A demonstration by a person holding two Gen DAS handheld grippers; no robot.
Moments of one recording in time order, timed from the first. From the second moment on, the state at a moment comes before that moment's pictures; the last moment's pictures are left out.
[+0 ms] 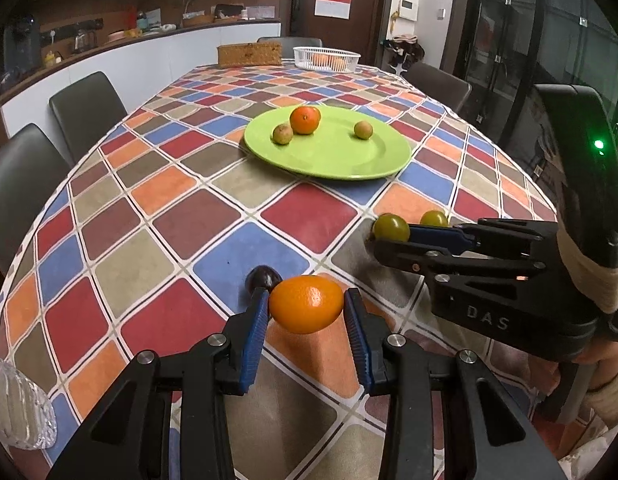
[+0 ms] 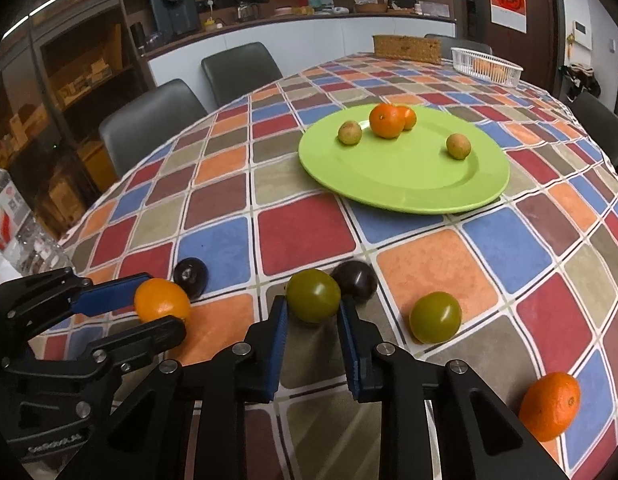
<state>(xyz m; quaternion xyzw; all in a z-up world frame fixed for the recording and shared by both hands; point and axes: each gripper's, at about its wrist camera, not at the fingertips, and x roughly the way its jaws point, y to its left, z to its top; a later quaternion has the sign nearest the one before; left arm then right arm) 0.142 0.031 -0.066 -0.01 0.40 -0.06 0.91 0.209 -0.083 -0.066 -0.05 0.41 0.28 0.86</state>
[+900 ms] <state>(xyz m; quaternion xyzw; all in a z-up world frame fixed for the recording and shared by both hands) 0.222 0.022 -0.010 -0.01 0.35 -0.10 0.93 0.245 -0.106 0.004 -0.04 0.35 0.26 0.90</state>
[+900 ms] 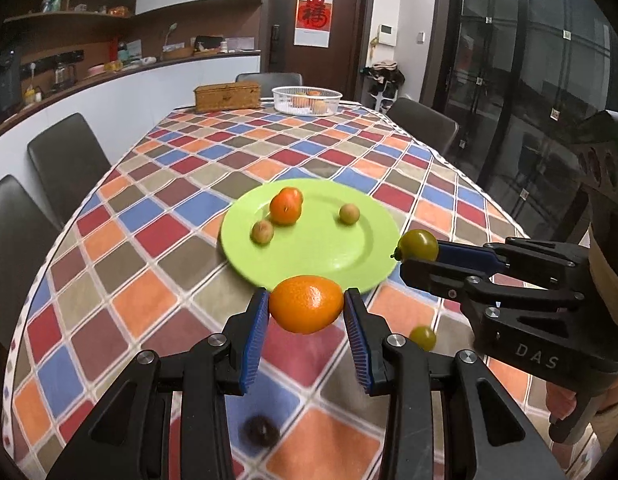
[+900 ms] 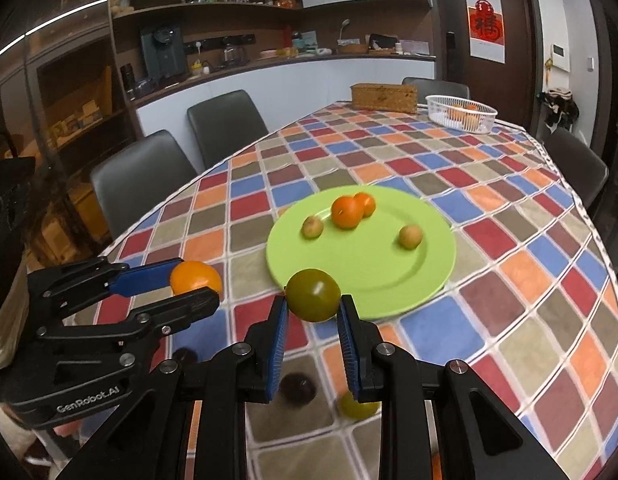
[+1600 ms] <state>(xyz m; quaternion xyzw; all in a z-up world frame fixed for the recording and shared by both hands) 0.333 0.020 -0.033 -0.06 0.44 -0.13 0.88 0.354 -0.113 -0.020 -0.02 0.47 0.24 0.85</state>
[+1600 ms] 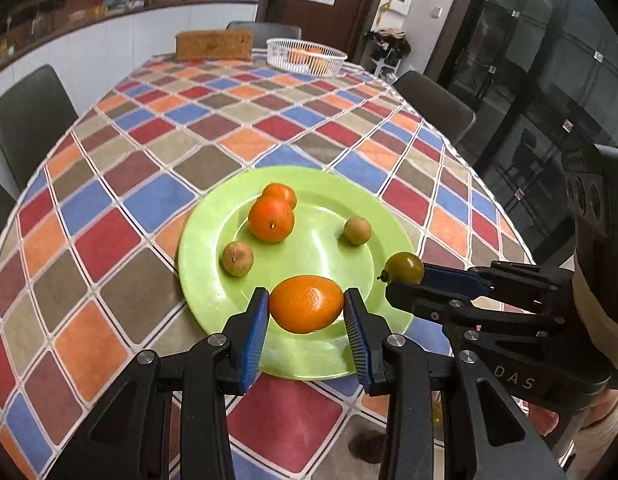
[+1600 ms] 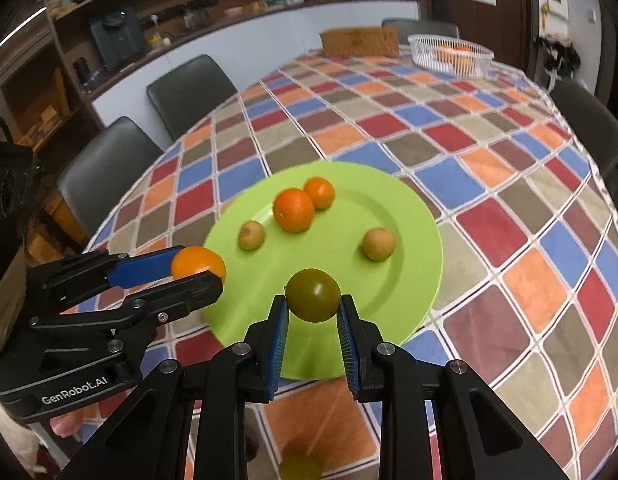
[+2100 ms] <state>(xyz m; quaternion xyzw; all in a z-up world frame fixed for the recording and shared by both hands) 0.338 0.020 -0.040 -0.05 0.46 -0.12 0.88 0.363 -0.114 -0.034 -0.01 0.49 0.22 0.85</state>
